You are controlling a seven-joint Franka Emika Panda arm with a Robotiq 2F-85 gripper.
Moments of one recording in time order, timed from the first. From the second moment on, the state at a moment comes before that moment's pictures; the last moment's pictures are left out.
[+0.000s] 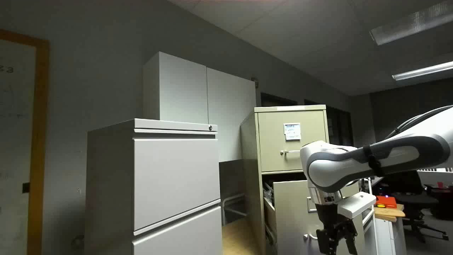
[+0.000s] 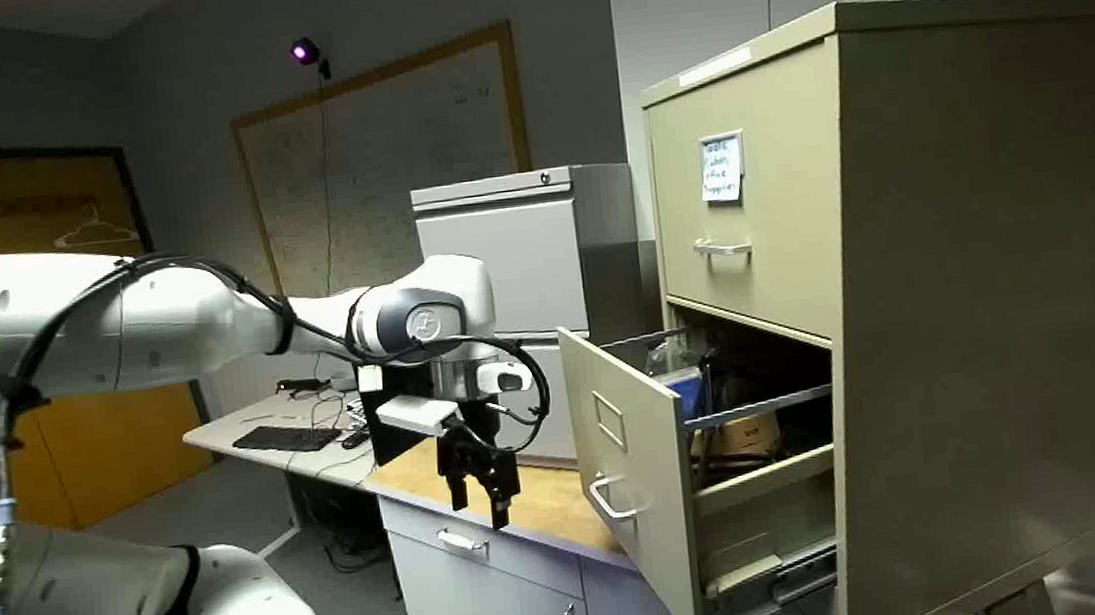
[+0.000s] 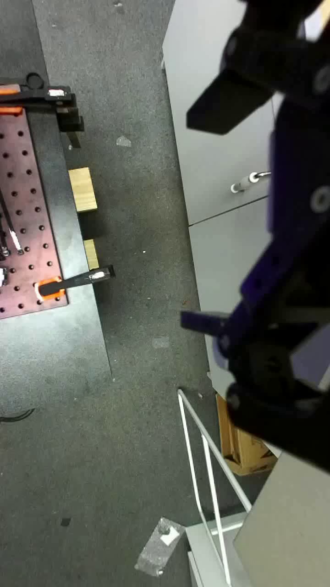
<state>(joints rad) -0.18 -0.76 -0.08 -2.61 -0.16 1.68 0.03</state>
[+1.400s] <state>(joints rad) -0.18 -0.75 -0.02 -2.61 -0.16 2.11 0.29</state>
